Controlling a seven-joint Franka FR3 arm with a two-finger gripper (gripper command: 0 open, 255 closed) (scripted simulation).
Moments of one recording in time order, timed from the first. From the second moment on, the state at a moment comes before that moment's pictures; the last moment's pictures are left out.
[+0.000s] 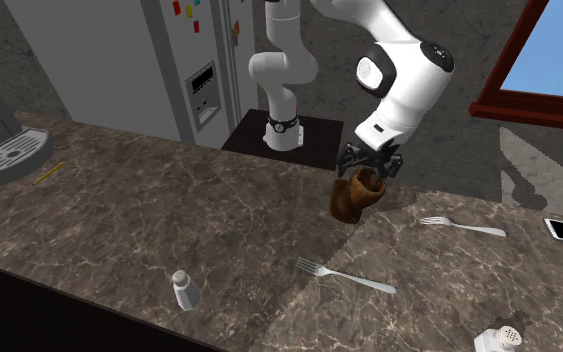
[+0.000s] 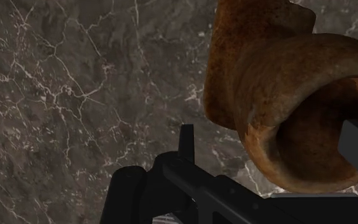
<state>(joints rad) 0.21 0.17 0.51 -1.94 -0.22 1.88 0.65</state>
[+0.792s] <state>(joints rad) 0.21 0.19 0.50 -1.98 -0.24 1.93 0.66</state>
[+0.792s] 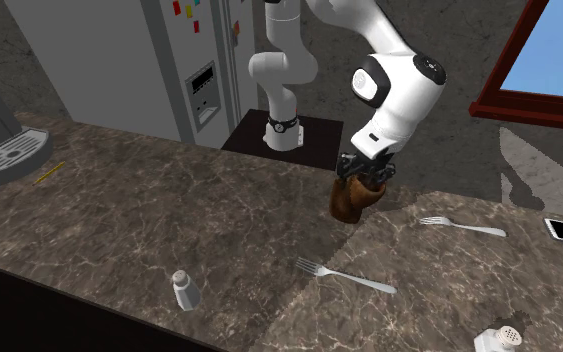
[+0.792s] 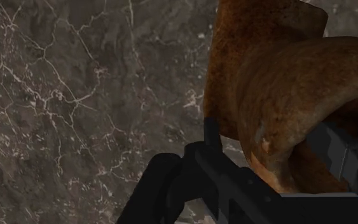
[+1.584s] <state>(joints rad) 0.21 0.17 0.50 -1.97 -0.23 1.91 0.65</state>
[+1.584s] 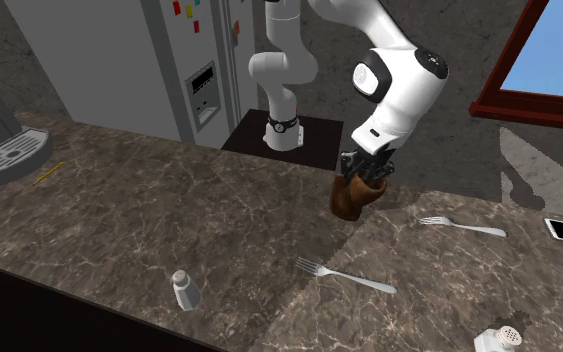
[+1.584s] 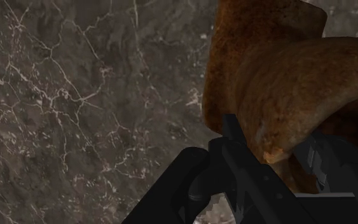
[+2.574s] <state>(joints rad) 0.20 0.10 0.51 -1.85 -0.18 1.73 0.60</state>
